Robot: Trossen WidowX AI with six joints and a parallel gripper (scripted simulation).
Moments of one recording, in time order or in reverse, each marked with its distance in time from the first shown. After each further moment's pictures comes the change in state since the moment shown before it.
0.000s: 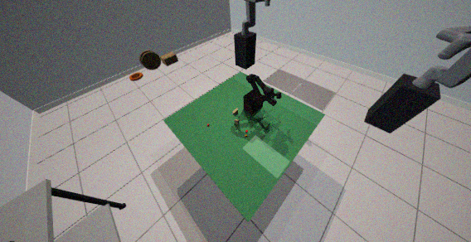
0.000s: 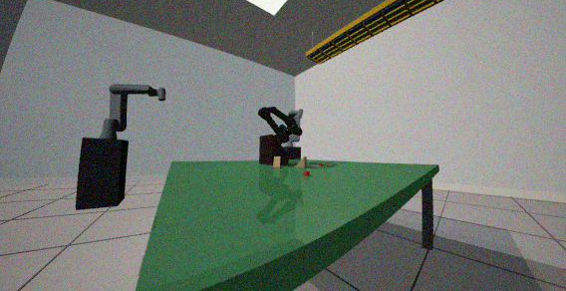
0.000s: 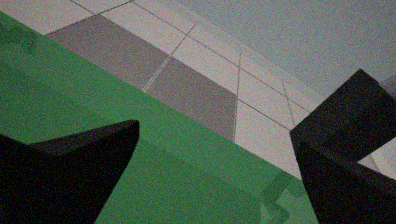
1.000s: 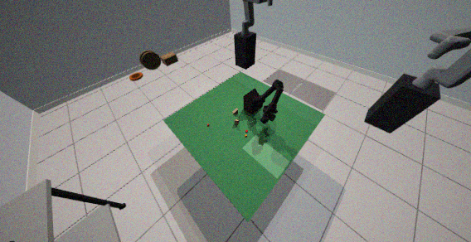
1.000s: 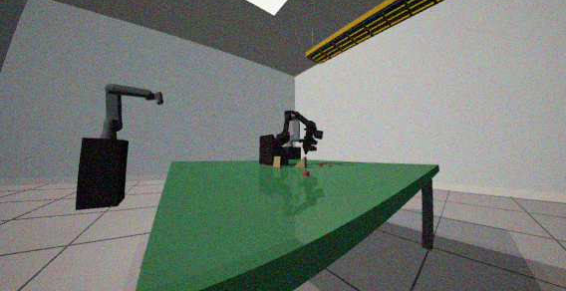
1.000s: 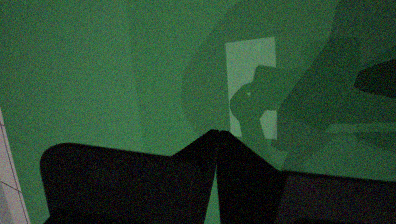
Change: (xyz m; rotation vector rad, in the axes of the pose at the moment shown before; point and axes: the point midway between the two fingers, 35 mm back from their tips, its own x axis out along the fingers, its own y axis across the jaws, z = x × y) arm -0.166 -0.025 -0.205 1.939 0.769 -0.738
